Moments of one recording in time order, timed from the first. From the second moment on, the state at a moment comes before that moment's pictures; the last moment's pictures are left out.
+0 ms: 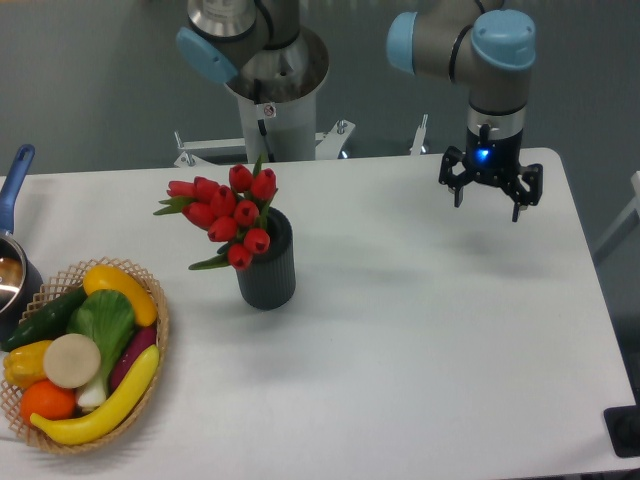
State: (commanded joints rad) arm 2.95 -1.73 -1.99 -0.71 1.43 1.43
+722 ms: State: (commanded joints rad) arm 2.93 -1.68 -2.03 -0.70 1.40 1.42
